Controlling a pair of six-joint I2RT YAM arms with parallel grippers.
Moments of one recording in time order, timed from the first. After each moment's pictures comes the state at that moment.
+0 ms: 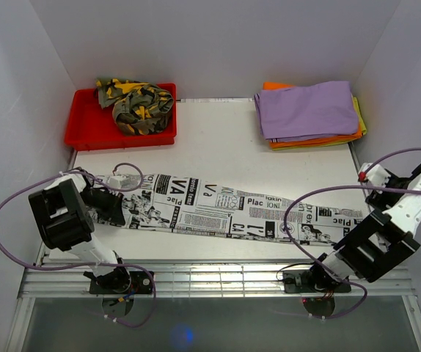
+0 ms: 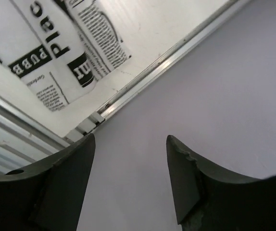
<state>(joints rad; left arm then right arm) 0.43 1.66 0.89 -0.98 0.54 1.03 -0.85 1.33 1.21 -1.26 -0.35 -1.90</state>
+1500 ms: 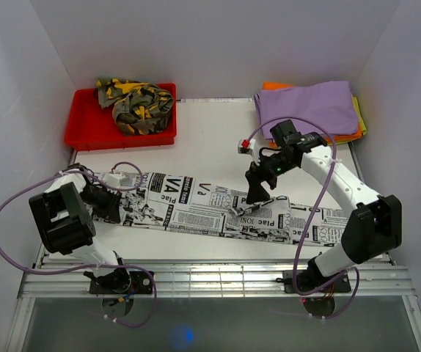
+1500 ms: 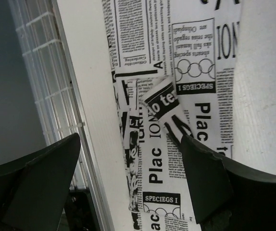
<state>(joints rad) 0.42 1.63 0.92 -0.96 0.45 1.00 0.43 1.48 1.27 -1.05 -0.79 -0.68</state>
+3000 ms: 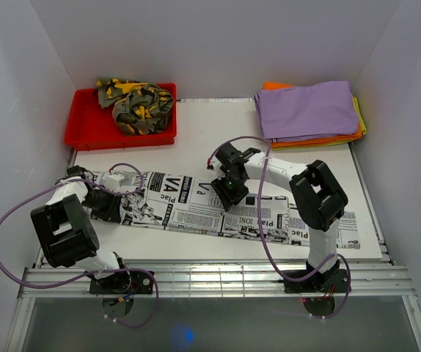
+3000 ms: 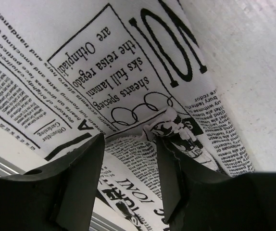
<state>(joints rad) 0.42 1.51 0.82 -0.84 0.43 0.90 0.73 1.94 1.34 -0.75 -0.24 -0.01</state>
